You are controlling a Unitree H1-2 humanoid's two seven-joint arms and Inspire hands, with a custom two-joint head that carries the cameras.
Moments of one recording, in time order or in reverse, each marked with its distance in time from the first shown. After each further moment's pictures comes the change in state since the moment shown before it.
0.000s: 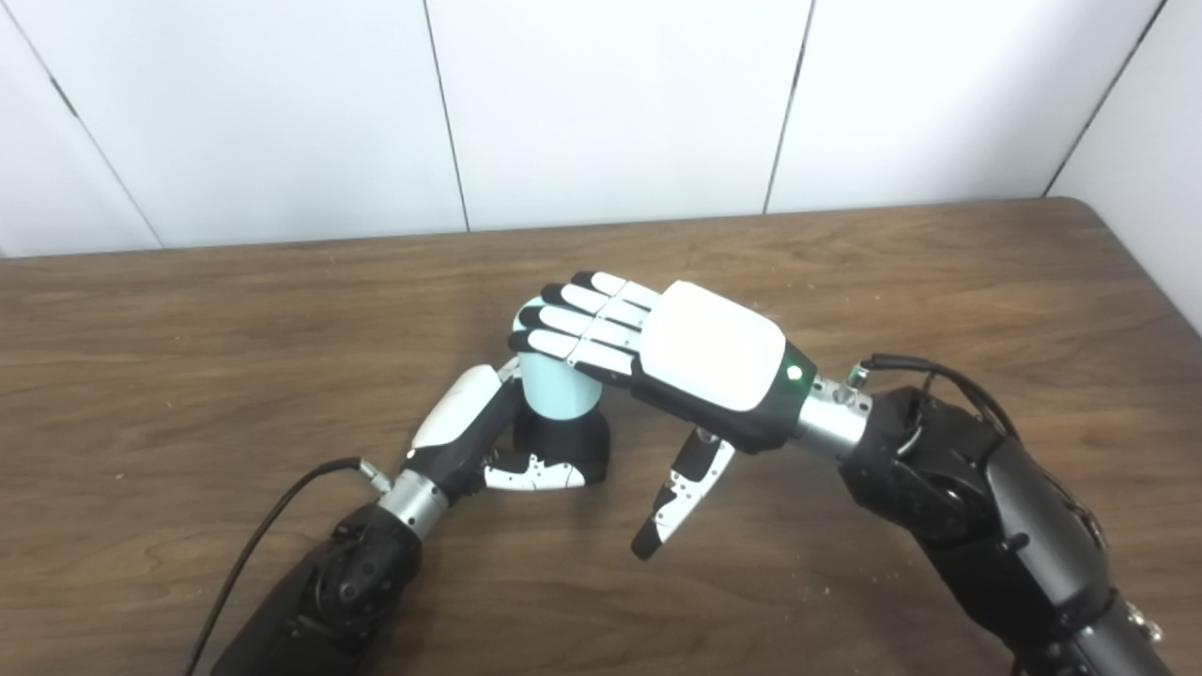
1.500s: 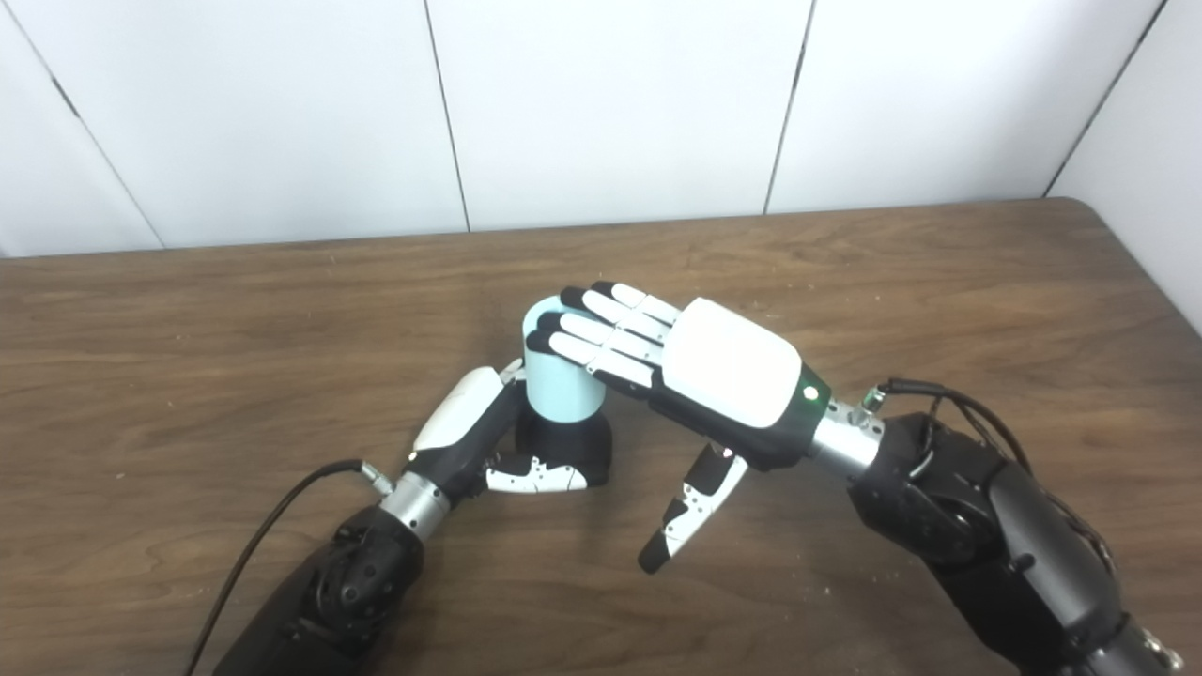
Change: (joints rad) left arm 0.006 -0.001 -0.003 -0.009 0.001 0.006 -0.002; right arm 0.056 -0.015 0.014 0.032 0.003 0.001 -0.099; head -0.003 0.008
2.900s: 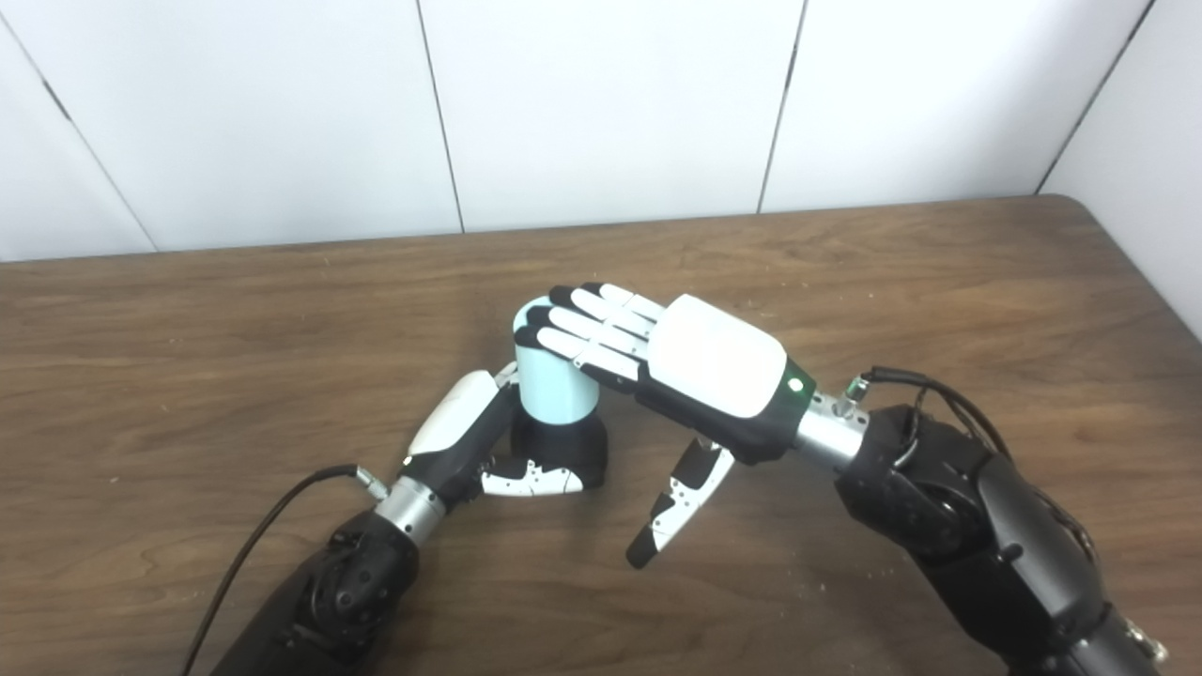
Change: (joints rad) left arm 0.015 0.008 0.003 -0.022 -0.002 0.013 -0.004; right arm -0.028 0.023 0.023 0.000 0.048 0.059 0.070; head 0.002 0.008
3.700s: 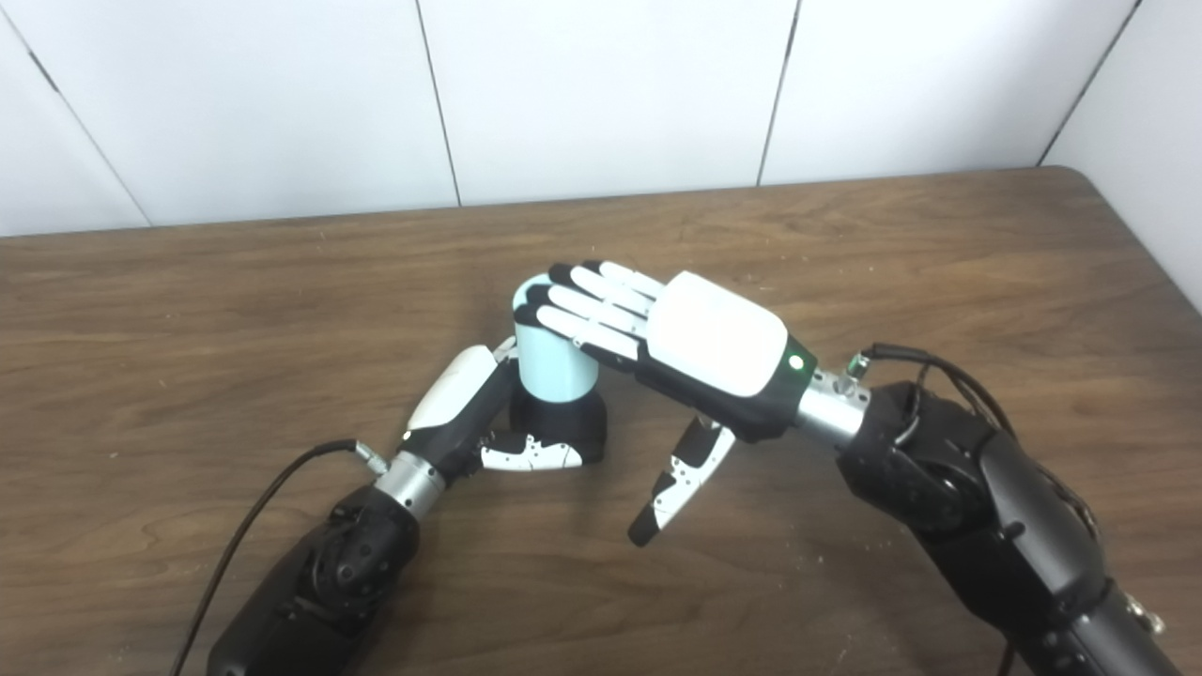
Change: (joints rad) left arm 0.002 -0.001 0.000 -0.002 -0.001 0.003 0.000; right arm 0.019 -0.011 0.005 -0.014 -0.021 -0.013 0.005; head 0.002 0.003
